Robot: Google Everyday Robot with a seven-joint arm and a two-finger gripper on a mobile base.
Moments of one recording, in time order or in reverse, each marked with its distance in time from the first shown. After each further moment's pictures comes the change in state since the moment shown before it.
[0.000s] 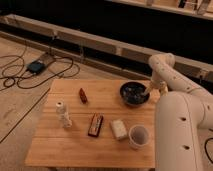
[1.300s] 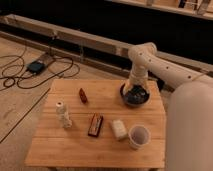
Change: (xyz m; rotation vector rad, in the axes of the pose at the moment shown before) arm -0.117 -0.129 -0.102 0.105 0.016 -0.440
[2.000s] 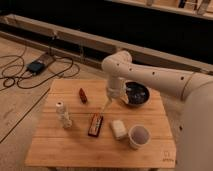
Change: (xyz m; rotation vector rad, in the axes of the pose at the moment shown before) arm -0.089 -0.132 -0.009 0.036 -0.043 -0.376
